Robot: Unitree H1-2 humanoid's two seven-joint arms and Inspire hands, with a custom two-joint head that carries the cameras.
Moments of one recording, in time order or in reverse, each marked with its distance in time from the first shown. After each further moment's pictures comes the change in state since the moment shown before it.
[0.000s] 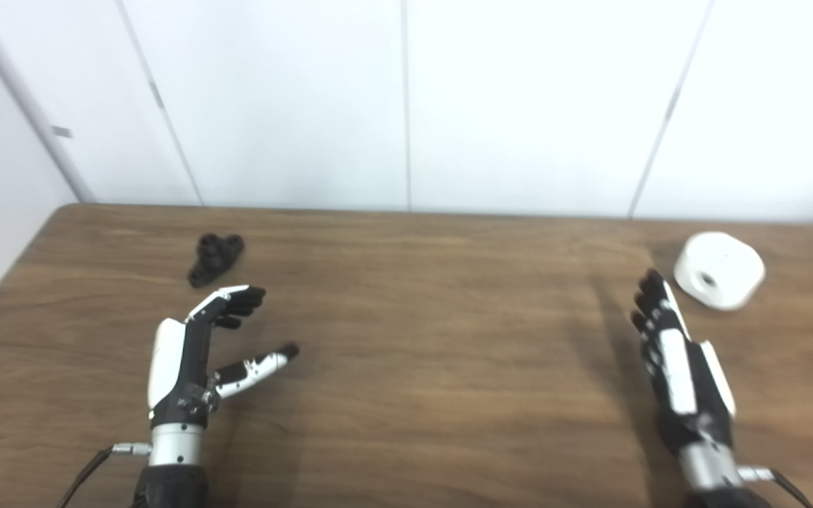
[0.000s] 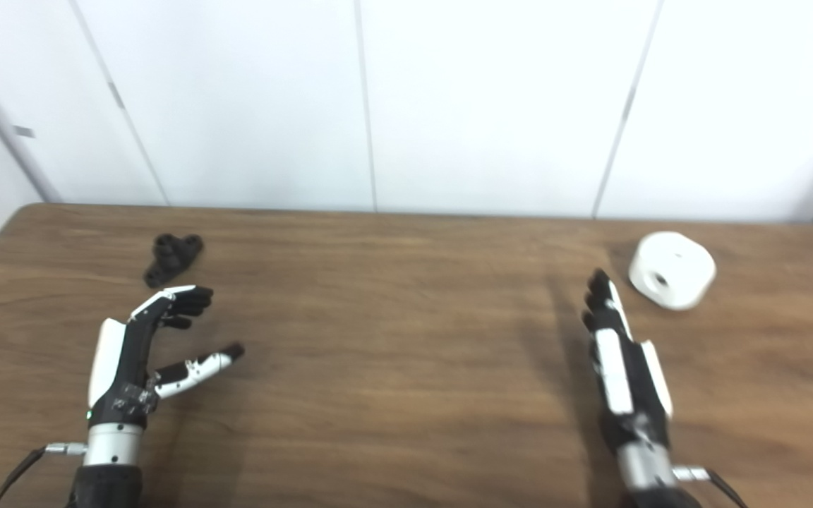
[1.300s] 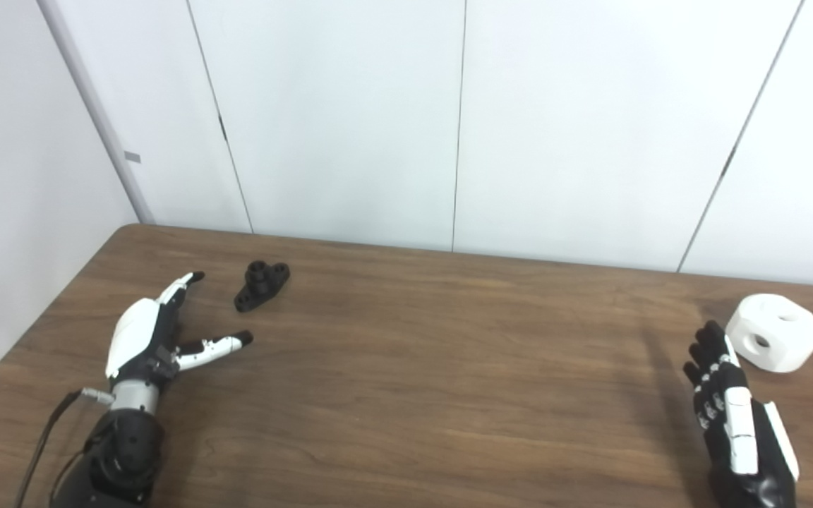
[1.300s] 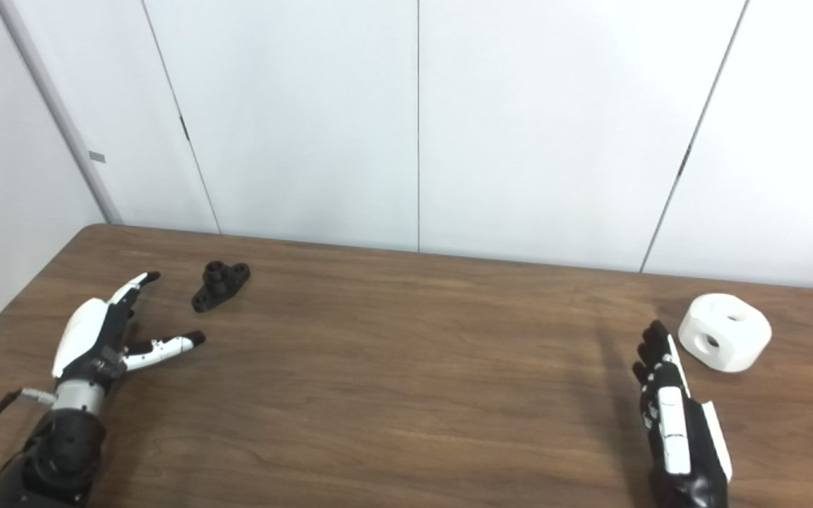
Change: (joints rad) left arm -0.203 0.251 -0.003 0.304 -0.121 0.297 -0.155; right arm -0.009 -0.025 -0.013 0.013 0.044 -0.013 0.022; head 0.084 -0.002
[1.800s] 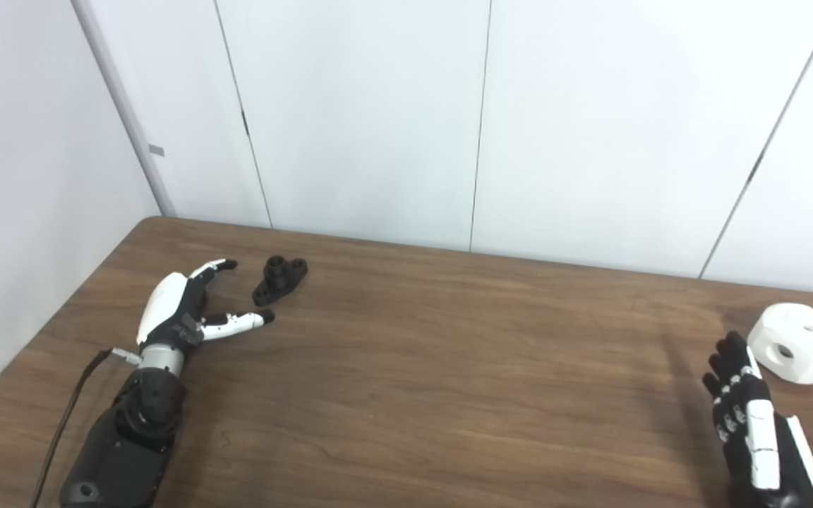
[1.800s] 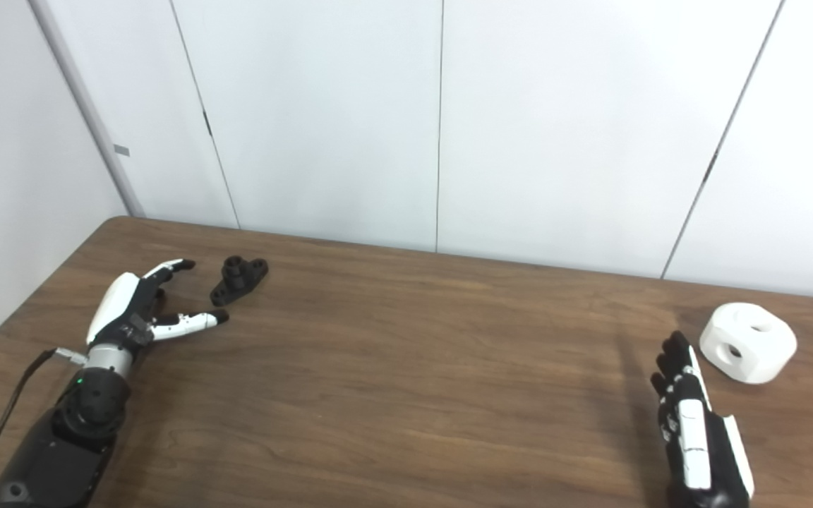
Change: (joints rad) left arm -0.109 0.016 -0.024 0.144 -0.076 -0.028 -0.010; right arm 0.014 -0.005 -0.001 -0.017 0.005 0.020 0.007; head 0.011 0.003
